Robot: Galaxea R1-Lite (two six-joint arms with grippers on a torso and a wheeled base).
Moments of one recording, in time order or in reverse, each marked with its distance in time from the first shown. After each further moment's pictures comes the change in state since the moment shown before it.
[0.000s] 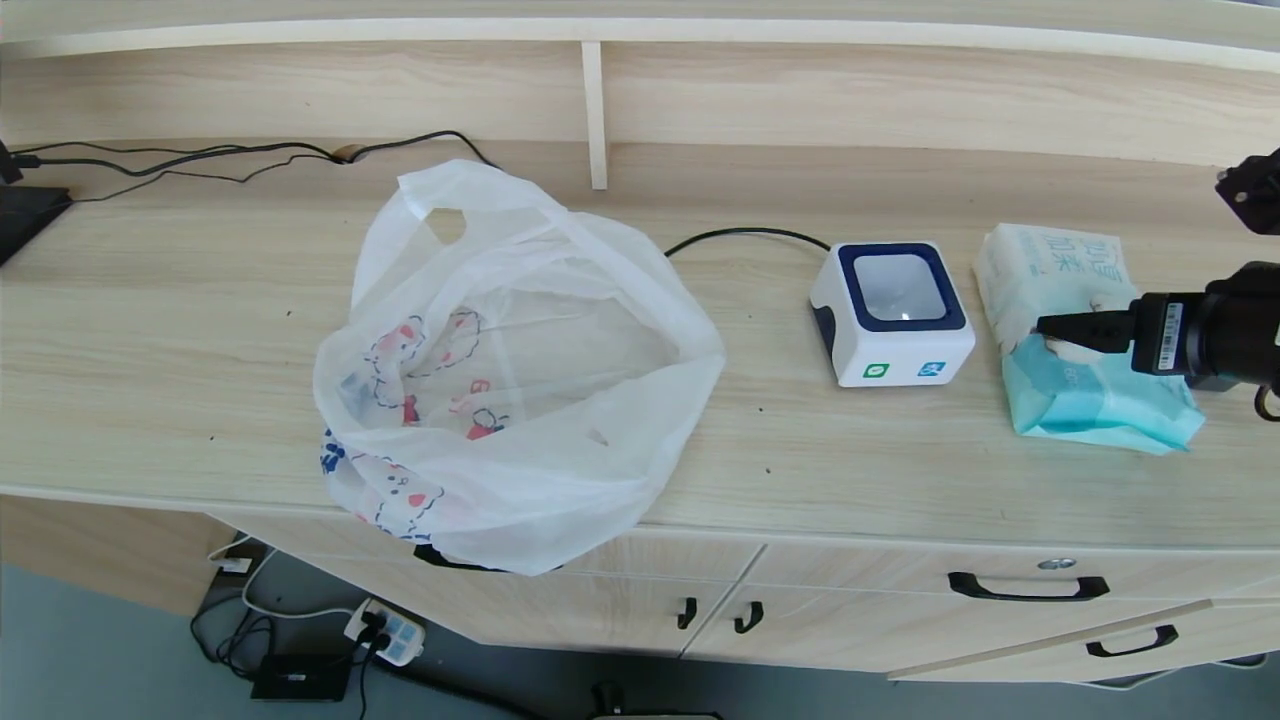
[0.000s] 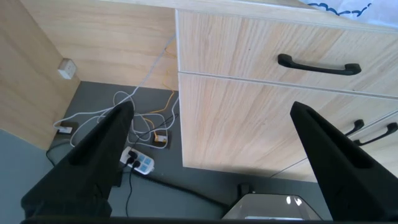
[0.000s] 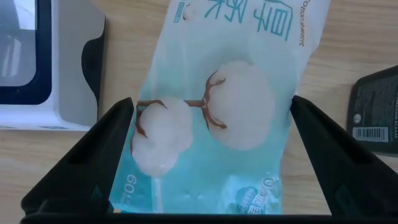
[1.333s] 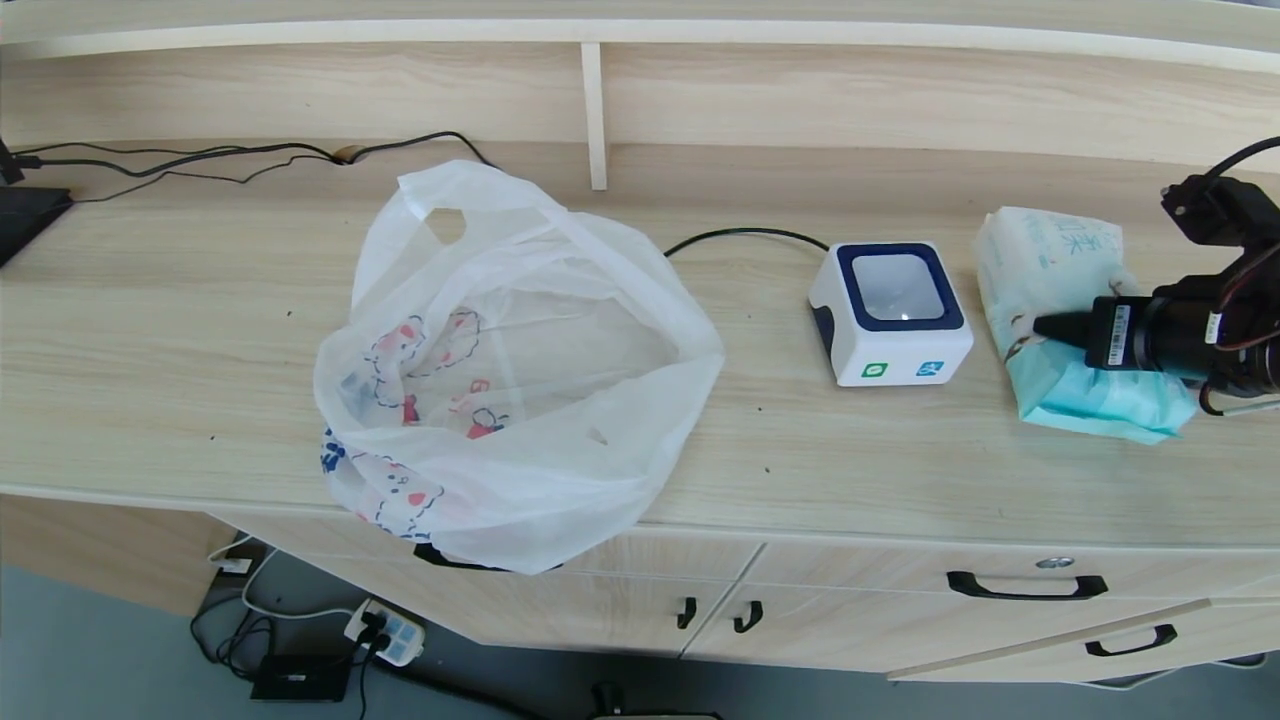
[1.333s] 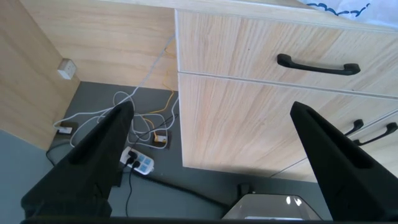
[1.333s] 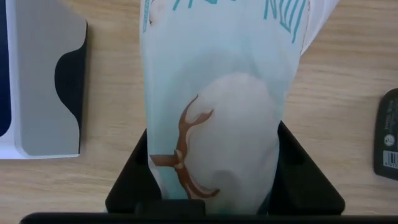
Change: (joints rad) left arm 0.000 0.000 0.000 0.000 0.000 0.000; right arm -0.006 0.106 -0.033 -0.049 0.021 0.026
